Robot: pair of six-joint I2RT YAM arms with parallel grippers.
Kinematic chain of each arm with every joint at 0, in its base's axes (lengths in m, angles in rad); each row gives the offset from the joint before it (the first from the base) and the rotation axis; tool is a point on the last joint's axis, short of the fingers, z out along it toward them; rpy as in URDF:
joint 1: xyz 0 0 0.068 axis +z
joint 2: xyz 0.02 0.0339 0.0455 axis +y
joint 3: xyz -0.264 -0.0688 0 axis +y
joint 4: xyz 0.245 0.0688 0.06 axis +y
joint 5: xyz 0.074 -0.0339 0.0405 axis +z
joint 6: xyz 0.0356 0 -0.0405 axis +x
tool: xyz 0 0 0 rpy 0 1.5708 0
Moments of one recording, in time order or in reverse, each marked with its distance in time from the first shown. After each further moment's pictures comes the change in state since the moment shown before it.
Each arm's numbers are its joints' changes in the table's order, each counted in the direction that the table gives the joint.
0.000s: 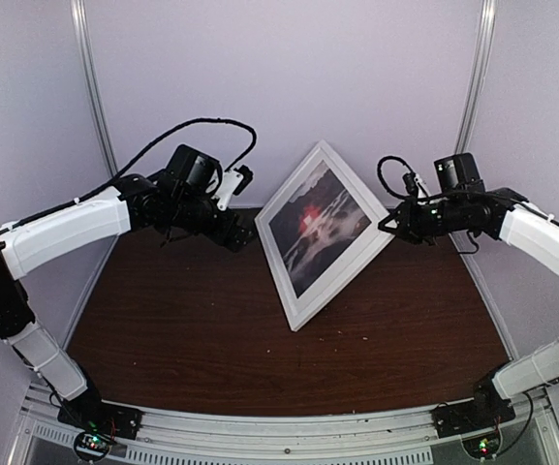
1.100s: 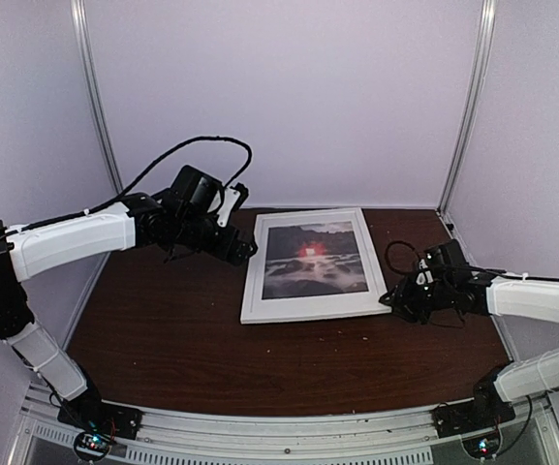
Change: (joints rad) left arm 0.000 -0.005 0.151 -0.101 0.006 -0.131; right arm 0.063 -0.116 0.663 -0.428 -0.077 0.477
